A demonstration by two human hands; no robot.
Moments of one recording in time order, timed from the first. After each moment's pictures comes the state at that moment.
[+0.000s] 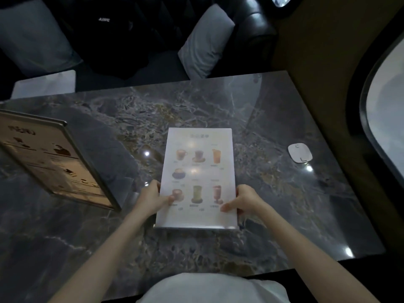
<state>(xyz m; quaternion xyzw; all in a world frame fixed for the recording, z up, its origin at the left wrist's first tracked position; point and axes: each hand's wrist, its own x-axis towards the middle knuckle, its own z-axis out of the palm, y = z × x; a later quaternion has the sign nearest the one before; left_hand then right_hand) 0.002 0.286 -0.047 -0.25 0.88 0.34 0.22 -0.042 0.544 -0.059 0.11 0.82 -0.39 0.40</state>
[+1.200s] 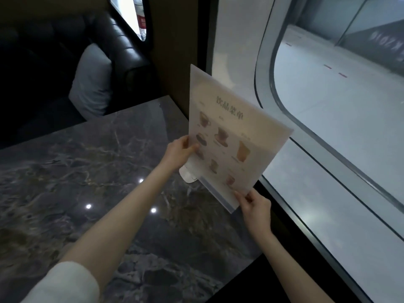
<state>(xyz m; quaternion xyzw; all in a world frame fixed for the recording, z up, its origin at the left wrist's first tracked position) -0.187 0.648 0.021 0.11 0.87 0.46 0.15 -0.014 0.799 -0.022 0.22 0.84 -0.48 -0.15</state>
